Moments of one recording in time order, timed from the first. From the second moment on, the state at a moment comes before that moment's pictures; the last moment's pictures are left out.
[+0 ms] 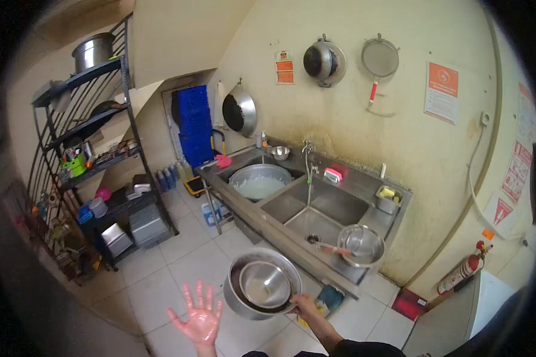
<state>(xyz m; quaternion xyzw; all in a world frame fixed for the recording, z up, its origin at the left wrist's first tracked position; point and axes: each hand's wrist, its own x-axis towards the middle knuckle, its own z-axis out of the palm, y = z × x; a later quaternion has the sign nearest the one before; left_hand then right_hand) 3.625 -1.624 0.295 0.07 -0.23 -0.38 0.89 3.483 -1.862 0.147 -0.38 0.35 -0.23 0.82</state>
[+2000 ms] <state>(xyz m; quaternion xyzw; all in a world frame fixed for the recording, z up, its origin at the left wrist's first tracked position) 4.098 -2.604 0.086 0.20 -0.08 -0.86 0.46 4.060 -2.603 0.324 -0.61 0.74 -0.27 0.02</state>
